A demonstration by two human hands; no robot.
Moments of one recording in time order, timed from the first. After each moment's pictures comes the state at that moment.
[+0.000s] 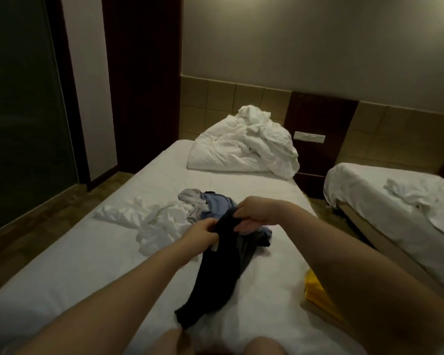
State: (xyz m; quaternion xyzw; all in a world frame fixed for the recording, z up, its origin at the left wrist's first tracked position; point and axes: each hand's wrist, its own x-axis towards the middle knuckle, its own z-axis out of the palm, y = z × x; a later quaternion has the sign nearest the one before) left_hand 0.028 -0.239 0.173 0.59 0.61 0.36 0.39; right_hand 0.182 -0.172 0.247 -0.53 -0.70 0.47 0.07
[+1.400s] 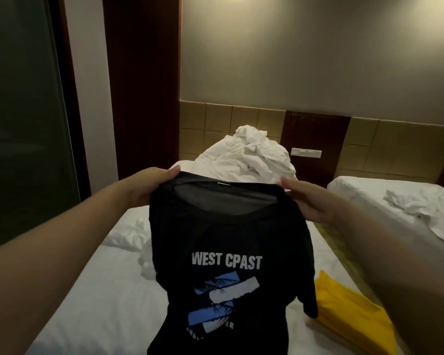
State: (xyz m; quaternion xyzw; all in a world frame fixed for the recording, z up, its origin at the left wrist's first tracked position) left_hand -0.060 -0.253 0.331 0.54 0.57 0.43 0.45; right_hand 0.265 -0.209 0.338 -0.37 -0.57 0.66 0.31
